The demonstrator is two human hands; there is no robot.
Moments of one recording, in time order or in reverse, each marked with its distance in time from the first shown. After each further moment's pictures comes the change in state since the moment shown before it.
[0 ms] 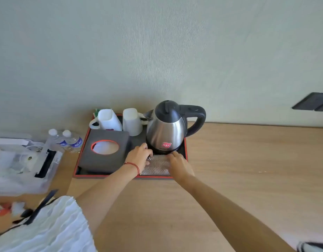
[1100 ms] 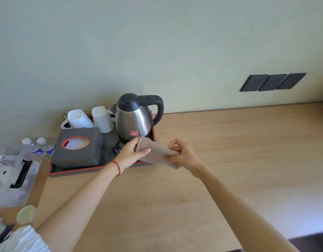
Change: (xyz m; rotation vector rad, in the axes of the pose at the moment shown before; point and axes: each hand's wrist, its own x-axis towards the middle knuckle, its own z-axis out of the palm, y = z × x) left_hand -0.062 0.105 -0.028 -0.957 0.033 0.040; right_hand -0.114 0.086 -0.063 0.995 0.099 0.003
